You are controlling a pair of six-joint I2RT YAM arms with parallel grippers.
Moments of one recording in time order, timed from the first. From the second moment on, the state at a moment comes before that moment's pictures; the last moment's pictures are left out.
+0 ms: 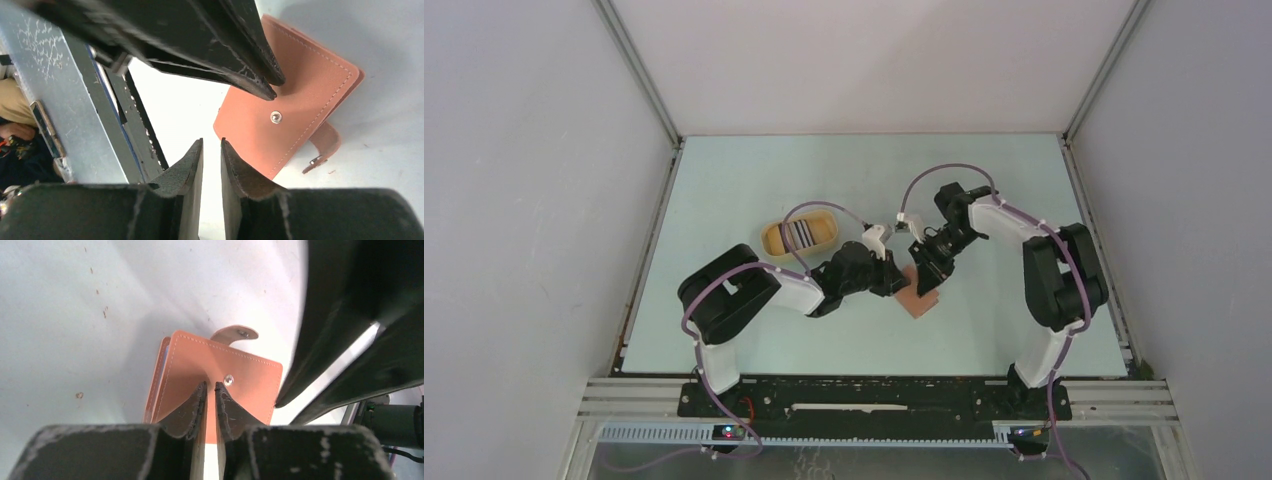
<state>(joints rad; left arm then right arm) -0.87 1.85 0.75 0.70 0.17 -0.61 0.36 1.83 1.24 -1.02 -0.75 -0.61</state>
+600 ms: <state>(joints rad) -0.87 1.86 0.75 0.67 0.17 -0.61 0.28 1.67 1.15 -0.78 -0.60 -0.47</state>
